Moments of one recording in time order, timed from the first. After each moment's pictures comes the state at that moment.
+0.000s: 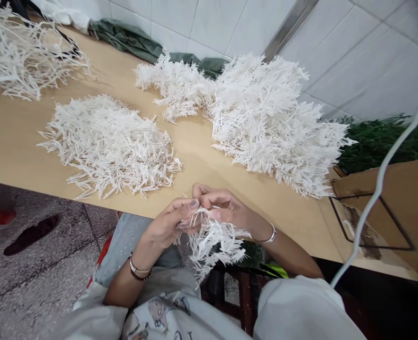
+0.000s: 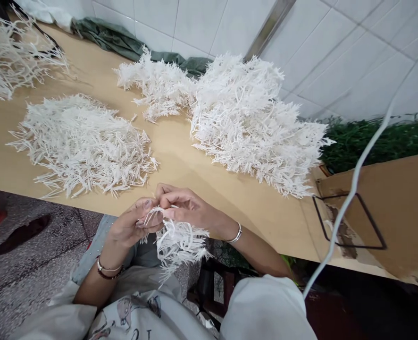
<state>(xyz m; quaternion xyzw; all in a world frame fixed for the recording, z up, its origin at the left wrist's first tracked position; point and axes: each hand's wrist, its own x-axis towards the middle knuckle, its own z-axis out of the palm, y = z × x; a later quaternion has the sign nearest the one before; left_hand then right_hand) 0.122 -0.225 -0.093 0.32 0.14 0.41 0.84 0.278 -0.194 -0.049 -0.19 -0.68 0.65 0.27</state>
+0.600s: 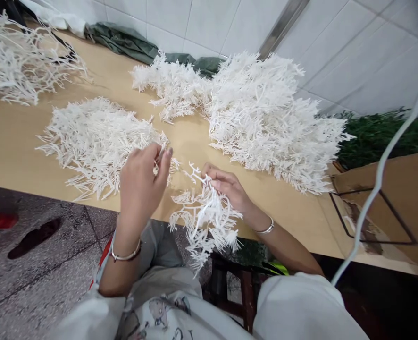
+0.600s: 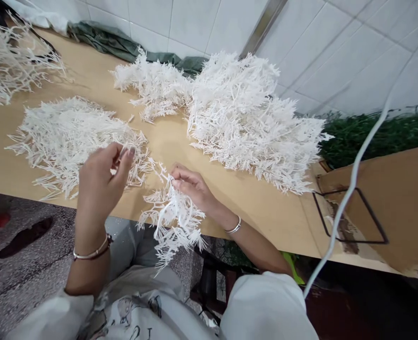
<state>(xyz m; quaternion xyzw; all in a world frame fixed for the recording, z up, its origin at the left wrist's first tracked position) 0.085 -0.188 -0.047 0.66 0.58 0.46 0.10 0.288 -0.173 -0.061 -0.28 -0.70 0.53 0.40</state>
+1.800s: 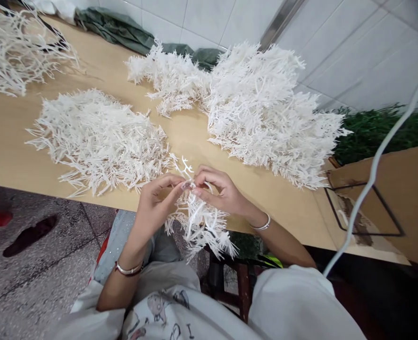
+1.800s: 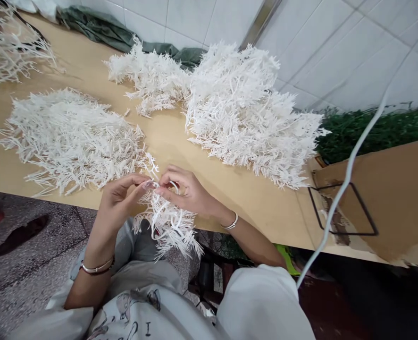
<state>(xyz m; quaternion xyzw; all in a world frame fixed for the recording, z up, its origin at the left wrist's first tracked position) 0.105 -0.215 -0.089 0.55 0.39 0.56 0.48 0.282 -0.179 -0.059 -0.26 -0.82 0.38 0.34</state>
